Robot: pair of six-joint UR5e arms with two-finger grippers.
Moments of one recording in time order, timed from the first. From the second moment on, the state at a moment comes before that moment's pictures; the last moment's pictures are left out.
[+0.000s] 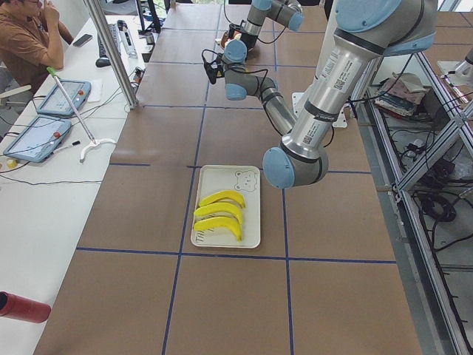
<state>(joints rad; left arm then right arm) -0.69 -2.13 -1.77 -2.27 -2.02 -1.93 0.45 -0.89 1.99 -1.70 1.59 1.24</state>
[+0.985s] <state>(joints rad) -0.65 -2.21 -1.69 -2.29 -2.01 -1.93 0.43 -0.88 1.99 -1.69 1.59 1.24</state>
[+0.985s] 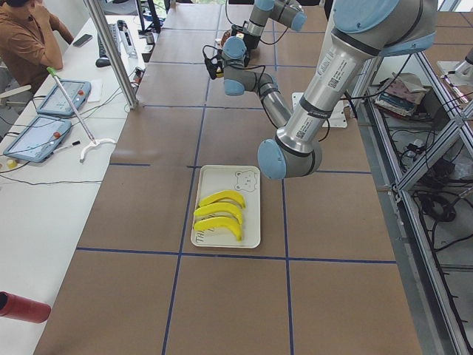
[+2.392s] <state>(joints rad) -0.66 -2.21 -1.68 -2.28 -2.00 -1.92 0.43 -0.90 2.06 -1.70 1.61 1.24</state>
